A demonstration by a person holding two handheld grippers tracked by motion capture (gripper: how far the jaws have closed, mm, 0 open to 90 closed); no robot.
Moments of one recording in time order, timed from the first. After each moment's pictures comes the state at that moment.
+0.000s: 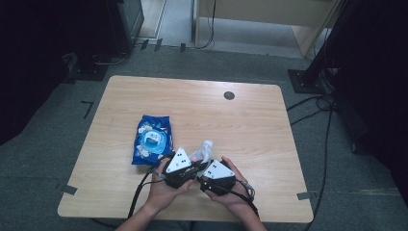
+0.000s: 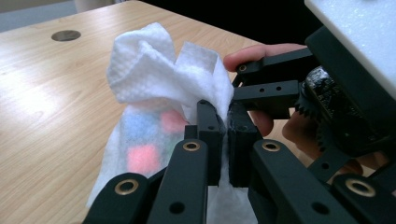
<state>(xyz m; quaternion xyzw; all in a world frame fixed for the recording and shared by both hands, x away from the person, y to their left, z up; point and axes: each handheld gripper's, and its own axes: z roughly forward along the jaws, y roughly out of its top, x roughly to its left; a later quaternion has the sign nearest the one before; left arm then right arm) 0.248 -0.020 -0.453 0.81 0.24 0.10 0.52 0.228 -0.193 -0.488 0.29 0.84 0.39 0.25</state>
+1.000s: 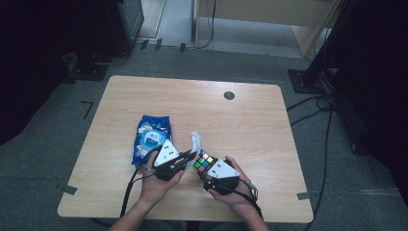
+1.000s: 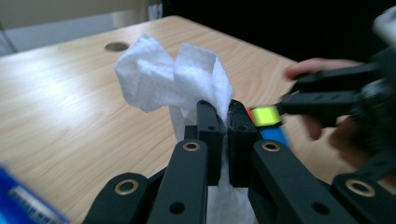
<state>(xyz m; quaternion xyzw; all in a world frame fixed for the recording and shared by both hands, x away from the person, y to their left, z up) 0.256 0.003 -0.442 0.79 0.28 0.14 0.54 0.228 -0.203 -0.485 0.30 0.83 0.40 0.26</state>
